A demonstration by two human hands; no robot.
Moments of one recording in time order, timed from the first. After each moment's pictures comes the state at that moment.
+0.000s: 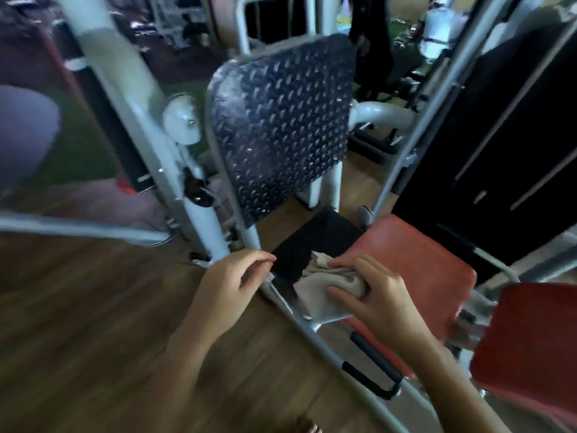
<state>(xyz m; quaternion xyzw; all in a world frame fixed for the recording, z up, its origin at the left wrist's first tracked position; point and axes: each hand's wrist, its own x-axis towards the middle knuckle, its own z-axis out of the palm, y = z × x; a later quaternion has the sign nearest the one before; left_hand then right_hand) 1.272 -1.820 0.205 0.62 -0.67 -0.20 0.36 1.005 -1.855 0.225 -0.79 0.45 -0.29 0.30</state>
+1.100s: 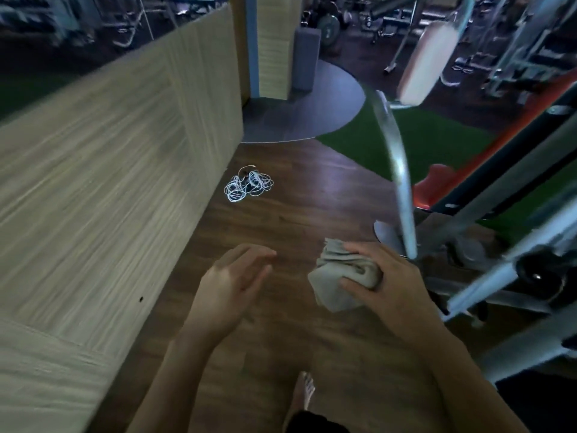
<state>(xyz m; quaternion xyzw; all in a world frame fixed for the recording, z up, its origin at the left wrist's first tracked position) 1.698 -1.343 0.204 0.84 -0.34 0.05 0.43 1.582 -1.604 0.230 -0.92 0.03 -0.17 0.35</state>
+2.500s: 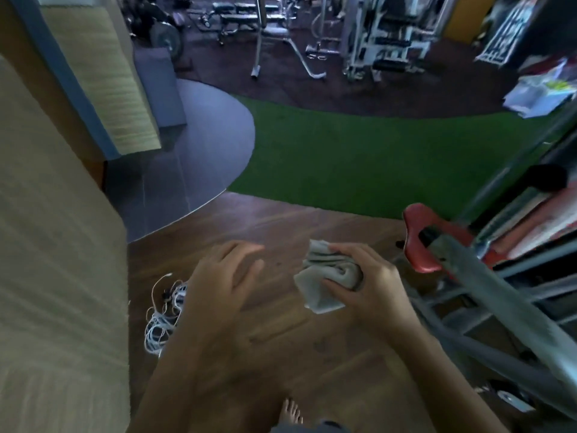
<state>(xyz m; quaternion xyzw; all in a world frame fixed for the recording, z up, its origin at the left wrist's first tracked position) 2.465 -1.674 0.214 0.75 -0.53 -0.02 0.39 2.240 -1.820 0.227 -0.86 0.29 -0.29 0.31</state>
